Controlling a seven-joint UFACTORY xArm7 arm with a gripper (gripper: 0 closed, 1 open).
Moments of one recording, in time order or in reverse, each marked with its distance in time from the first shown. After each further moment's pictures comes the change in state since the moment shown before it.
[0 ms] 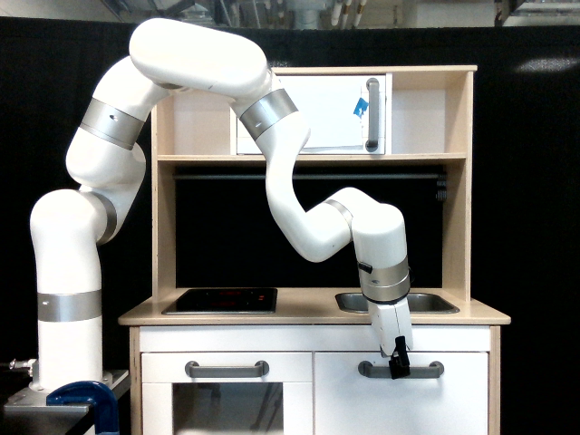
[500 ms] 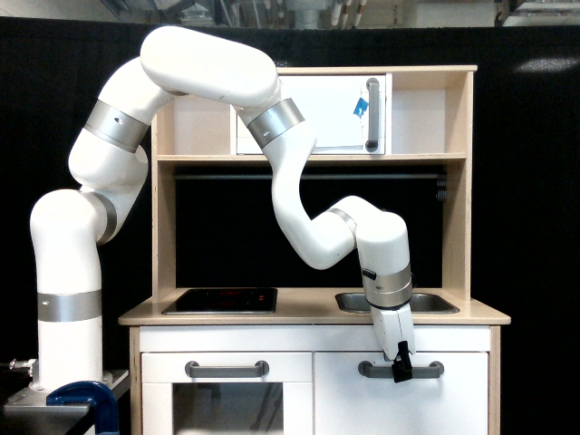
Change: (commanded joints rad) arm 0.003 0.040 0.041 0.032 0.000 -0.036 0.026
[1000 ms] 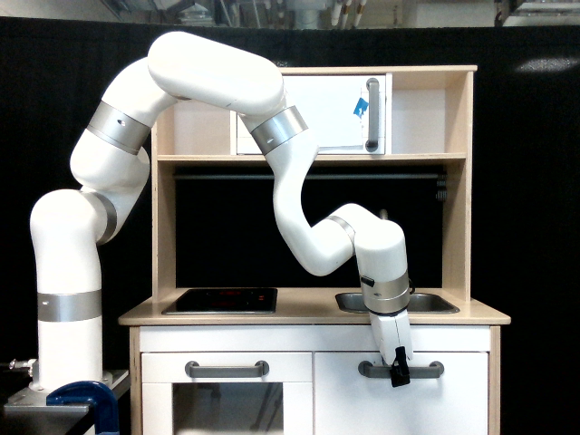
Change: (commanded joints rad) arm -0.006 0.028 0.045 -0.009 0.028 -0.051 -0.017
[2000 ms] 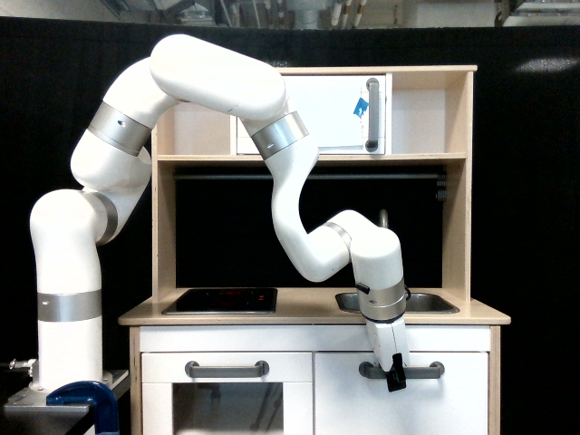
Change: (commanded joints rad) arm -0.024 0.016 0.034 -0.012 0.015 -0.030 -0.024
